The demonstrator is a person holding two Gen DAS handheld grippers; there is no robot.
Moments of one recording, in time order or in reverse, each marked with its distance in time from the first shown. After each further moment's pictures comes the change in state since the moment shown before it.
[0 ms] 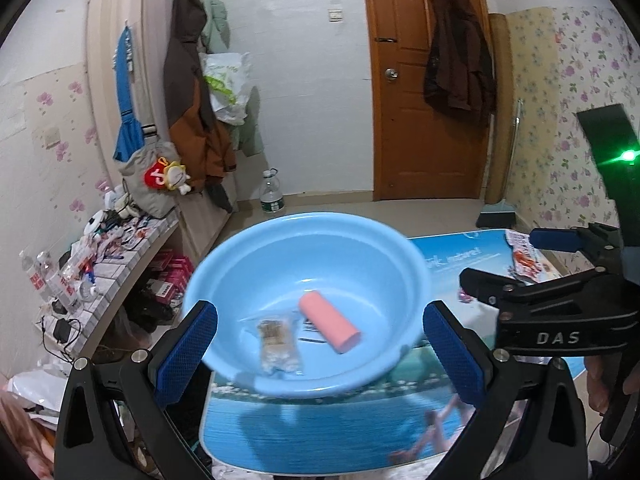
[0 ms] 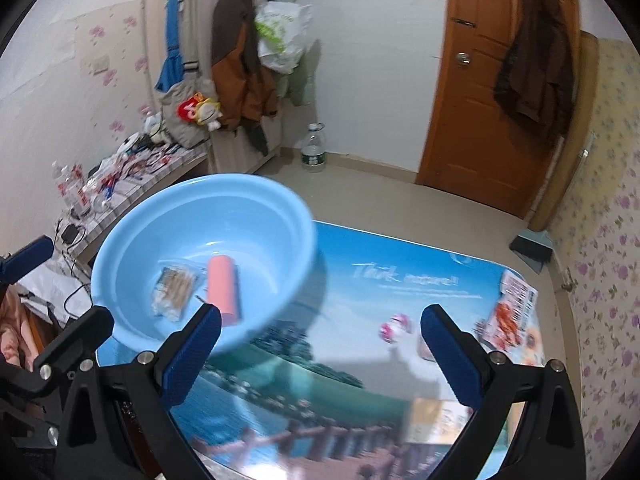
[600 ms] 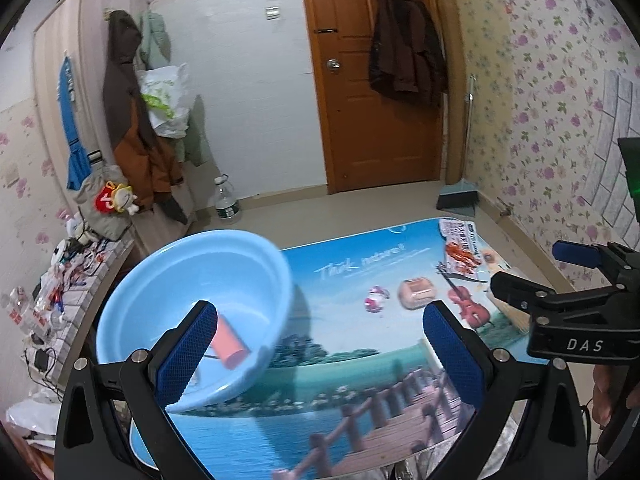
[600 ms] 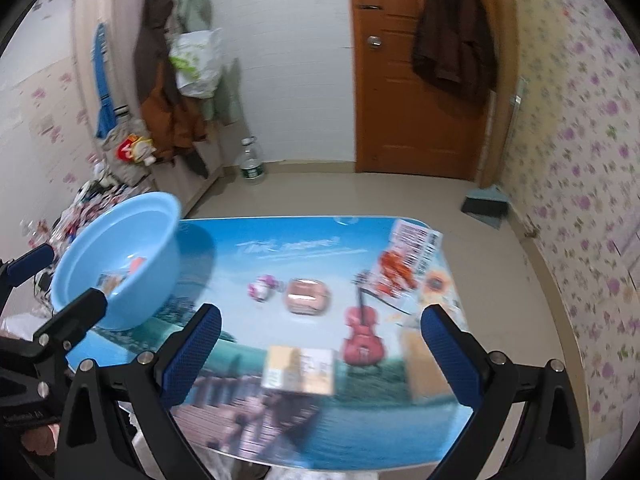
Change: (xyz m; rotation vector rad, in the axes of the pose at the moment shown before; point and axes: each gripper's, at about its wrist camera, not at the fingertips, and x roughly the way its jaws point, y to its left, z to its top) left arm 0.004 -0.123 0.020 0.118 0.025 -0.100; right arm -0.048 -0.138 -0.063 0.224 -0.025 -0.114
